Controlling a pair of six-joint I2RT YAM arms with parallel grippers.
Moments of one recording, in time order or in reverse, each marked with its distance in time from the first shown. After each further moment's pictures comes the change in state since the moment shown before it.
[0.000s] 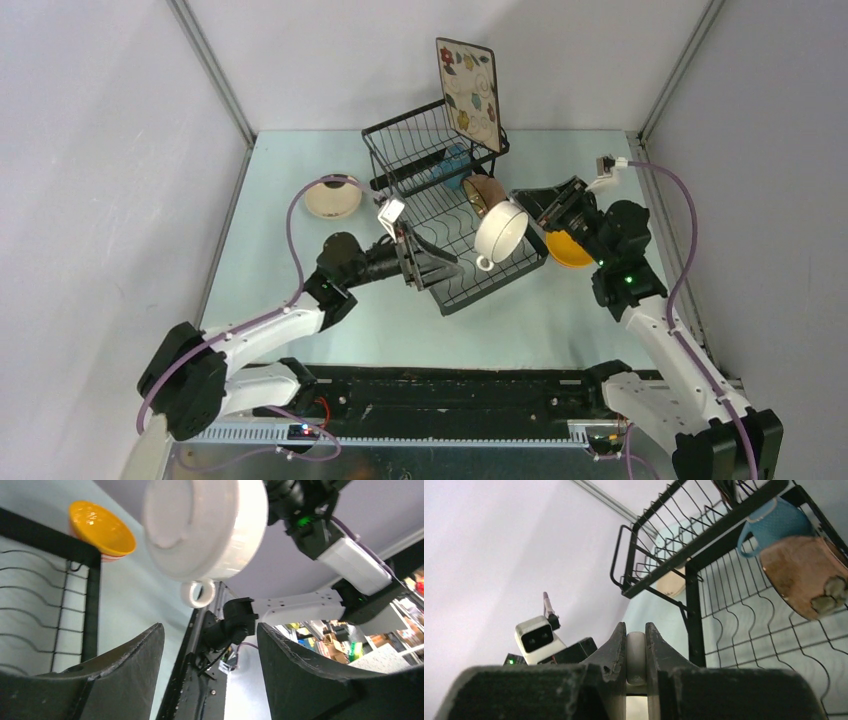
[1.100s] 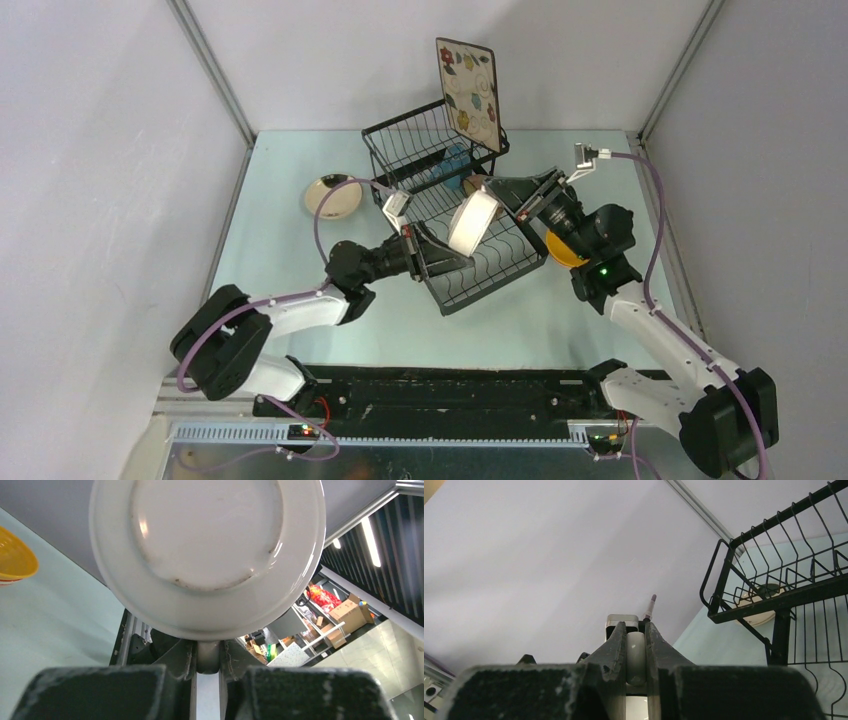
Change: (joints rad) left arm -0.045 0.247 -0.001 0.592 0.062 -0.426; right arm 0.156 0.134 -0.001 0.457 -0.025 0.116
